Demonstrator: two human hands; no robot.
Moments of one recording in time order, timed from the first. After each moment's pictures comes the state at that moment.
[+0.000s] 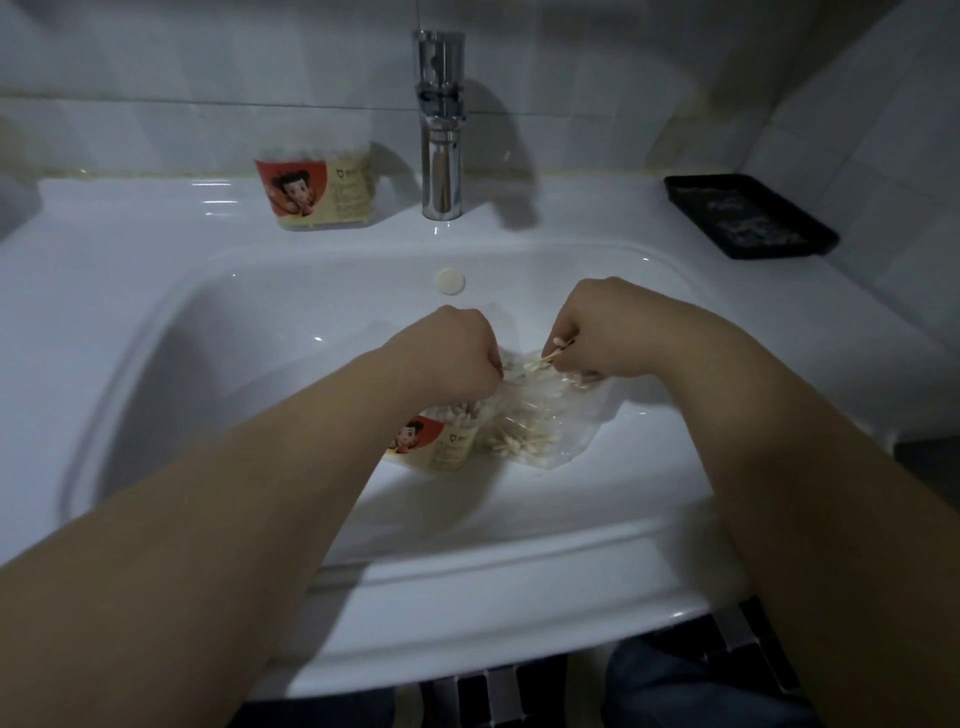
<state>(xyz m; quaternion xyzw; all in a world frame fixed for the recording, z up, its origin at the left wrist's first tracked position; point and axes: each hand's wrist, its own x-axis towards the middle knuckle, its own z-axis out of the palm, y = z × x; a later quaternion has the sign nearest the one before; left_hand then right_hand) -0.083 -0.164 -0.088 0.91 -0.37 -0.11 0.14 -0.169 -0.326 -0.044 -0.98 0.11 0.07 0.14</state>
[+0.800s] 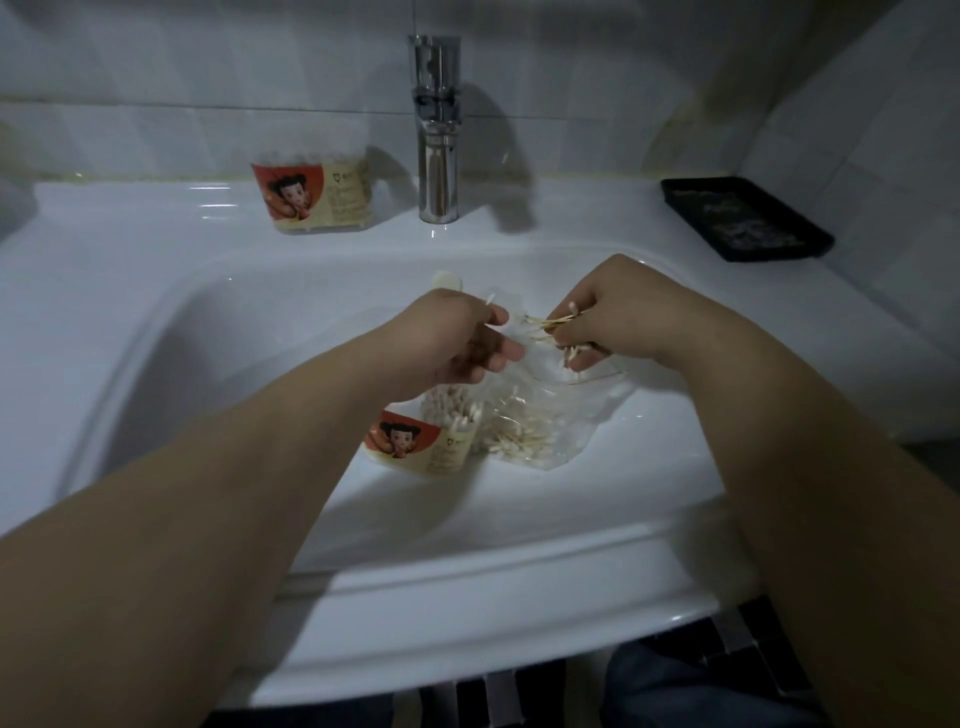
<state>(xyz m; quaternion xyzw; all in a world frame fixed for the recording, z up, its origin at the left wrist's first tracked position) -0.087 -0.165 -0.070 0.71 -0.12 -0.35 0.60 -0.169 -0.338 -0.040 -0.90 0.21 0.02 0.38</state>
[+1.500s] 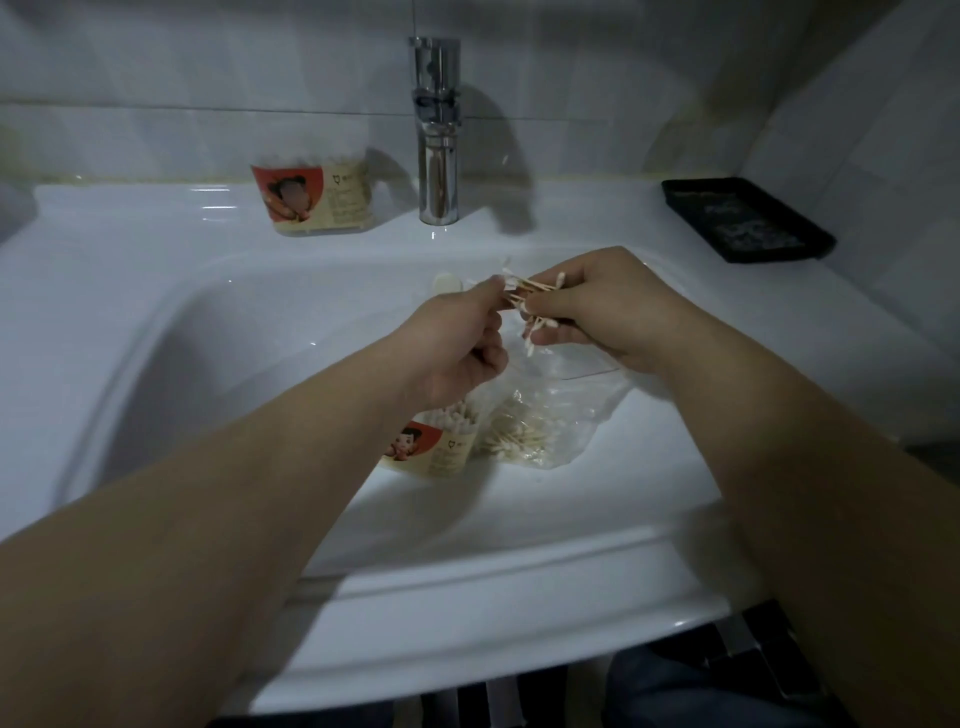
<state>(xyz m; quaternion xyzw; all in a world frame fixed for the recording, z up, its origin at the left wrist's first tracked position) -0.089 -0.183 -0.079 0.56 -0.04 -0.37 0.74 -0.161 -0.325 -0.048 -0.78 0.16 -0.07 0.60</state>
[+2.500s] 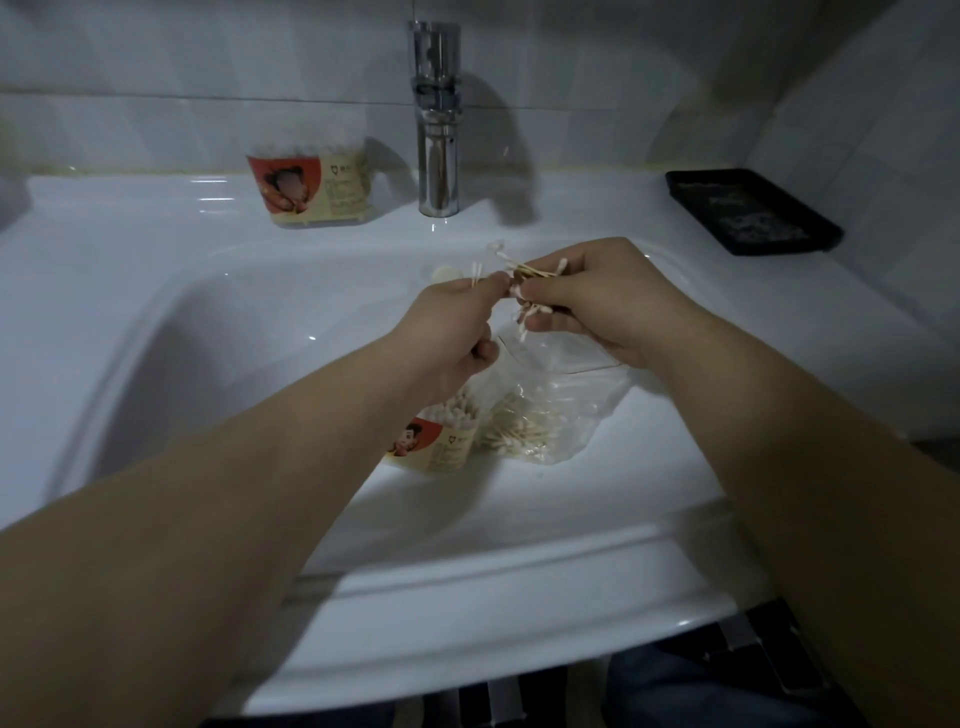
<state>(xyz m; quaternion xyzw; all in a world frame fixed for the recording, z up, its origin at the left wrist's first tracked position) -0.093 -0.183 -0.078 0.62 -0.04 -0.29 0.73 -0.155 -0.319 -0.052 -0.75 0.15 -0.10 0.63</state>
